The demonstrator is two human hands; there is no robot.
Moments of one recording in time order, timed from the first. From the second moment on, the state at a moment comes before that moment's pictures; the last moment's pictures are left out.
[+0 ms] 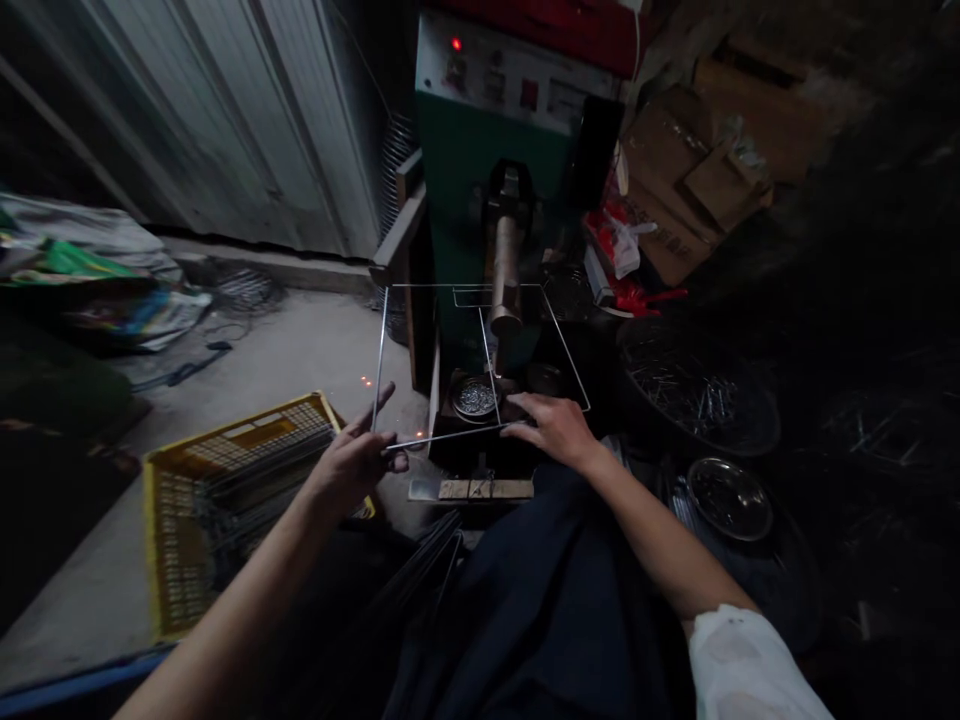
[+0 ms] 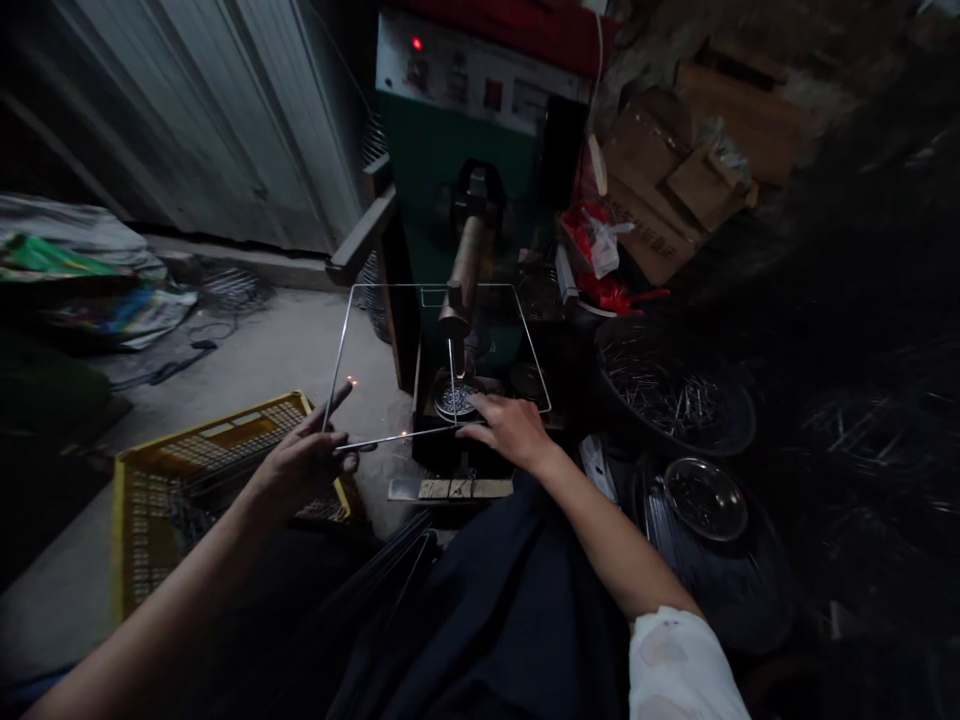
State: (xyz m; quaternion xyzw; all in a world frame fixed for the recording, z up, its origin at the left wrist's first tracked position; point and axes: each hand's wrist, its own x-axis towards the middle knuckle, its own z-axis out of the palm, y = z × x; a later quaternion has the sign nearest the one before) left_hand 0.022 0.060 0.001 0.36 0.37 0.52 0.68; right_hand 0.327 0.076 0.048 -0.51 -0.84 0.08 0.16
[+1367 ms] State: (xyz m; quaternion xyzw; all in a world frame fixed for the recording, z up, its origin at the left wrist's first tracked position) left_hand 0.011 0.138 0.009 0.42 0.35 0.49 0.68; right_hand 0.398 0.172 0.019 -0.63 -0.60 0.26 0.42
